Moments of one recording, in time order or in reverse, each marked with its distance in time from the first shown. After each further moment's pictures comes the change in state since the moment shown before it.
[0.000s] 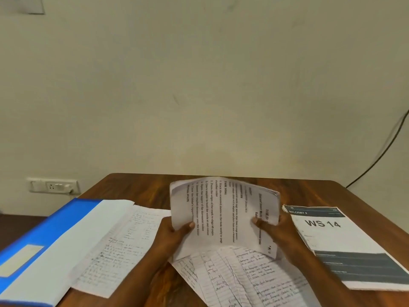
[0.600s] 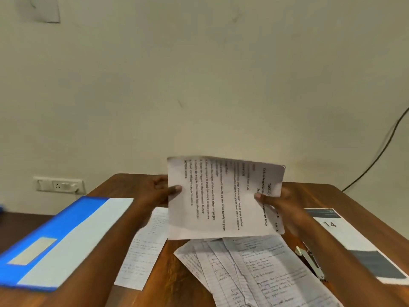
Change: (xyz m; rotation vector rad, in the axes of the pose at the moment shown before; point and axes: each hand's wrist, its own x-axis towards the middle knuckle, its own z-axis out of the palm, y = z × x) left_hand 0.009 0.100 -0.065 -0.077 -0.048 0.081; right_hand 0.001 -0.069 -0.016 0.144 -0.214 -0.059
